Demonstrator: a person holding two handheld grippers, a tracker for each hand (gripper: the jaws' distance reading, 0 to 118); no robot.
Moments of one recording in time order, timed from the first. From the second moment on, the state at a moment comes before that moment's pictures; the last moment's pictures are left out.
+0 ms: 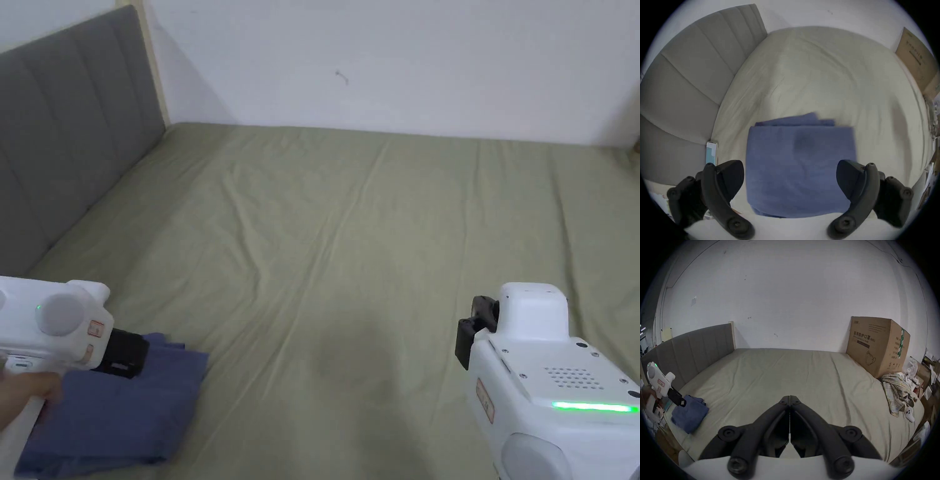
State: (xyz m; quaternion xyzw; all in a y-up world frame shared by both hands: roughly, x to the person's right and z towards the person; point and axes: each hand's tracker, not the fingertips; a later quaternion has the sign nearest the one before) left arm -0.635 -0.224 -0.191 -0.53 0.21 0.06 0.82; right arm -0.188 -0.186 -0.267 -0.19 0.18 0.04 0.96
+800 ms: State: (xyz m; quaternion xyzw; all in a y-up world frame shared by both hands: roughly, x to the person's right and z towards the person) left arm -0.341 -0.080 -0.158 -0.19 0.10 0.02 0.98; right arm -0.096 -0.116 -0.247 -0.12 0.15 0.00 0.98
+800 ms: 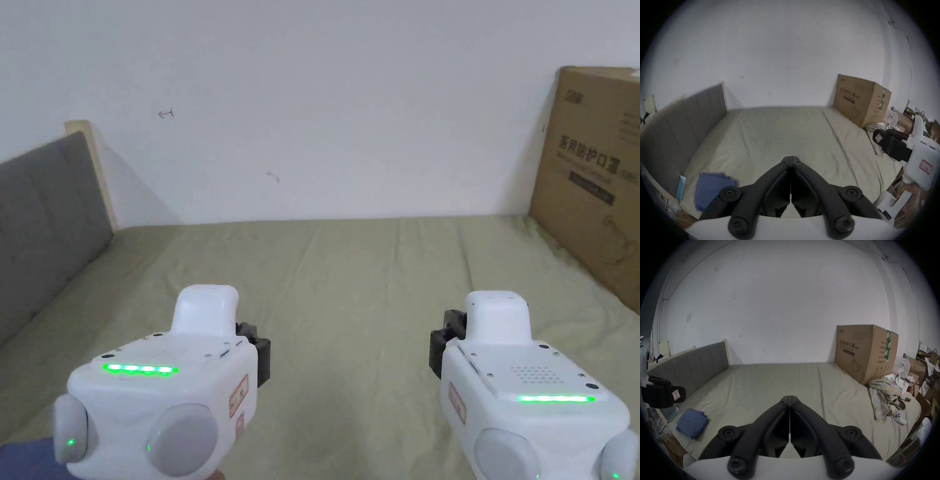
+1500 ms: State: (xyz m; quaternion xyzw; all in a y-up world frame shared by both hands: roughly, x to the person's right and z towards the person) left arm -0.300 -0.022 -0.113 -0.04 0.13 -0.03 0.99; right arm -0.078 -0.055 -0.211 -0.03 0.14 0.00 0.99
